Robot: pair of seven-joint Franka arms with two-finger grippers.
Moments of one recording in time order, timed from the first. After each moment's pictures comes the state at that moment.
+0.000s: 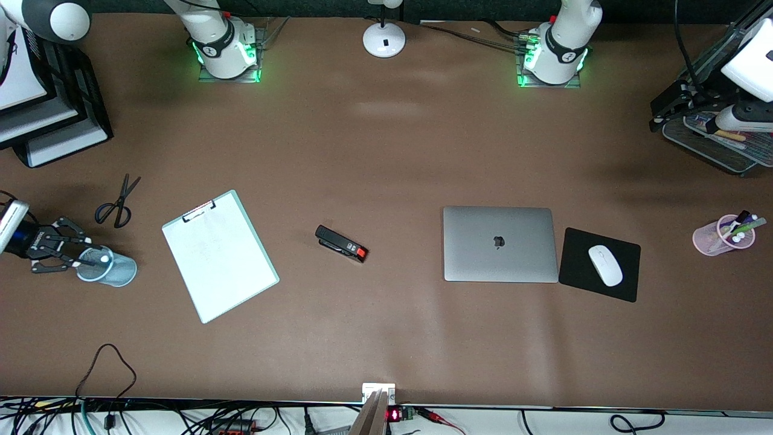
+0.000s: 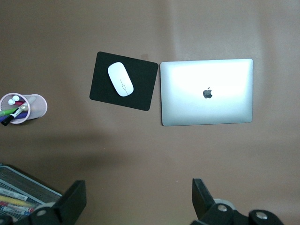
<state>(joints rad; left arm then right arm) 0.05 -0.11 -0.10 -1.66 0.00 1.56 -0.02 -0.46 0.86 -0.13 -1.26 0.93 1.64 -2.31</state>
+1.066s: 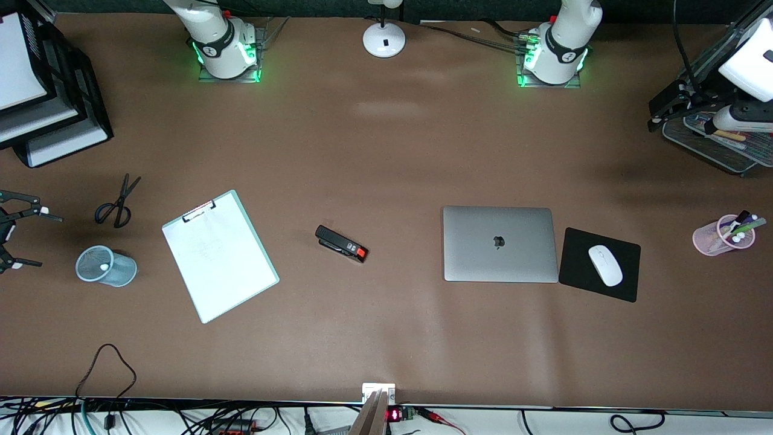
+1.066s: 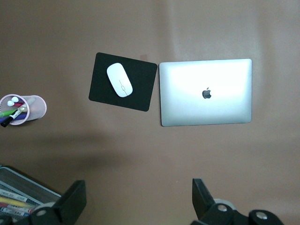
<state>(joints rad) 0.05 -0.10 -0.10 -1.65 0.00 1.56 -0.02 -0.32 0.57 -0.12 -1.23 0.71 1.57 -1.77</state>
